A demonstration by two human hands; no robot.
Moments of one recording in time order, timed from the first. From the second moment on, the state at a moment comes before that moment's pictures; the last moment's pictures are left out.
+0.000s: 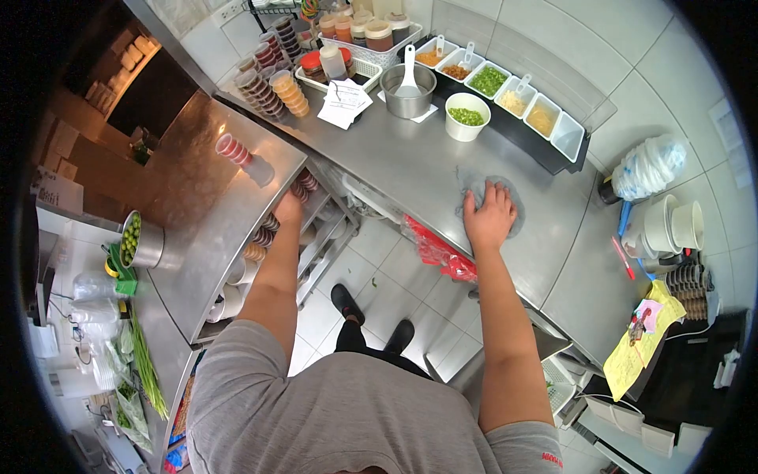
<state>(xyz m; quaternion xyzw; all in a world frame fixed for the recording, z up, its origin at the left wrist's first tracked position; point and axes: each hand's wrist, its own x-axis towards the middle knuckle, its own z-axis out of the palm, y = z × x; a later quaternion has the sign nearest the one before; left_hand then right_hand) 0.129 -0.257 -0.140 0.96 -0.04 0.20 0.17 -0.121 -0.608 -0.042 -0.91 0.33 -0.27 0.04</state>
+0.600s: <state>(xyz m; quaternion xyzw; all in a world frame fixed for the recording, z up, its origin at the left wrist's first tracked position) 0.126 -0.251 -0.164 0.96 -0.05 0.21 0.18 -0.121 -0.607 -0.042 -0.90 0.32 -0.28 0.03</state>
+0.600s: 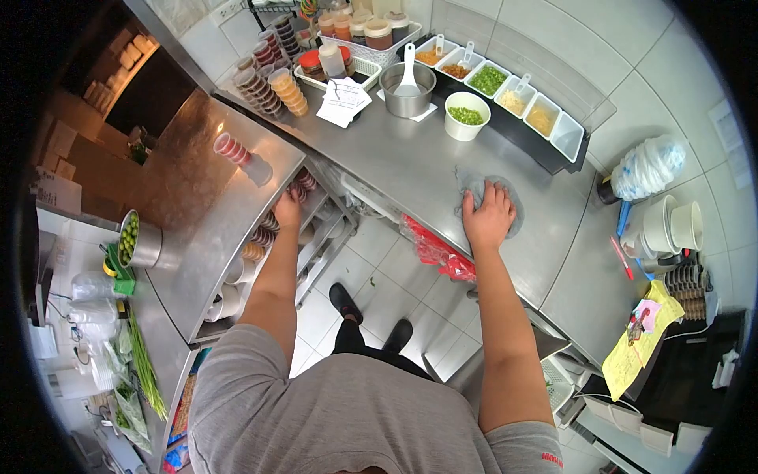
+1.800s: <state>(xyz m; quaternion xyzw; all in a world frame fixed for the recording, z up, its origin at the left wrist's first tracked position) 0.149 -0.248 -0.183 0.90 -0.10 0.09 0.40 -0.120 -0.607 -0.043 -0.91 0.32 -0.28 0.03</state>
